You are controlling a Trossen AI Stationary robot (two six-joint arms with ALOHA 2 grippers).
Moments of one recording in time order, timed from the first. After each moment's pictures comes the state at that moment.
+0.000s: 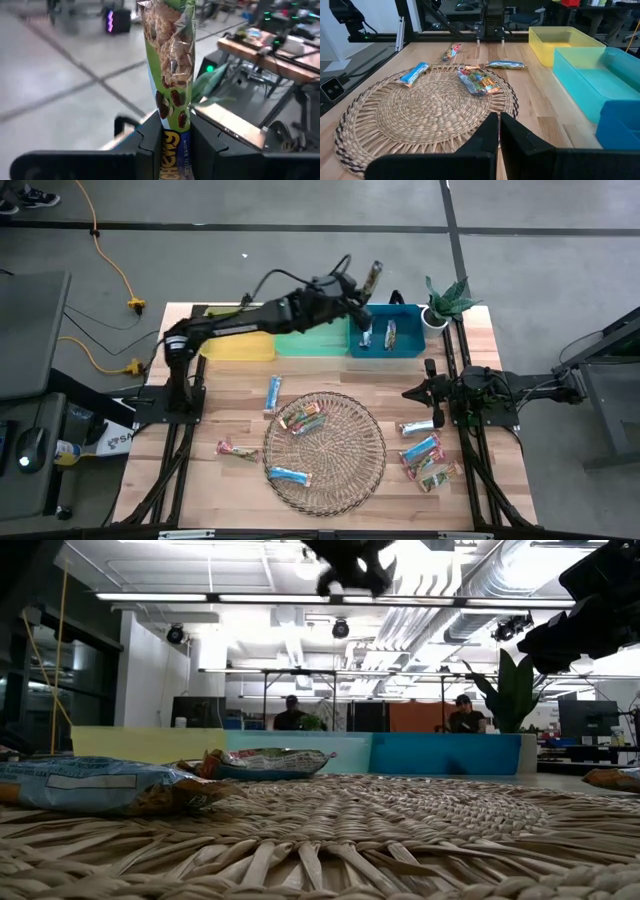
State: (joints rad) left arm 0.26 1.91 1.86 -0.19 -0.36 -0.29; right arm 0.06 0.12 0.13 -0.23 0.01 0.04
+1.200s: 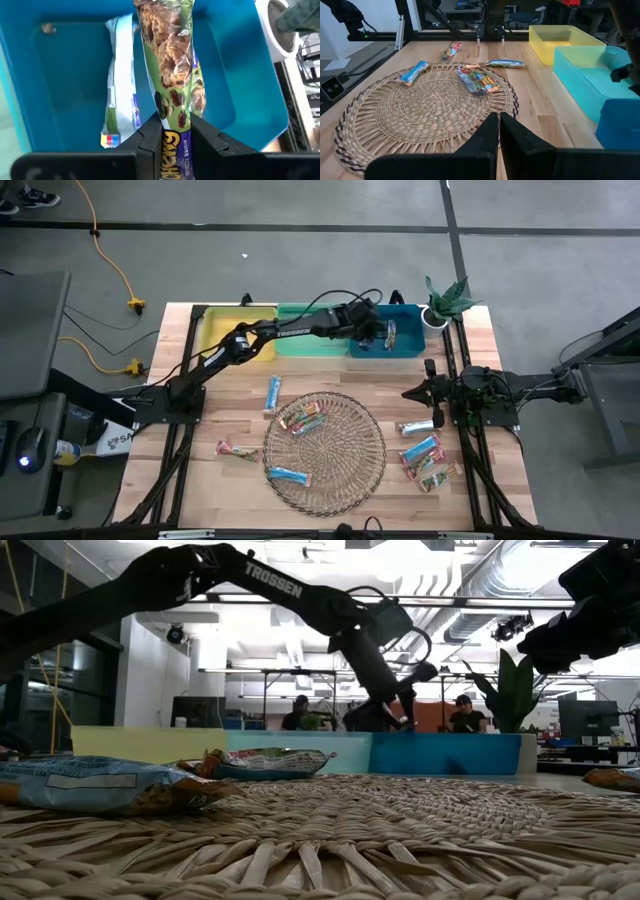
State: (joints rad) left arm 0.34 2.49 2.28 -0.55 -0.16 -1.00; right arm 0.06 0.13 0.13 -0.23 0.02 0.04
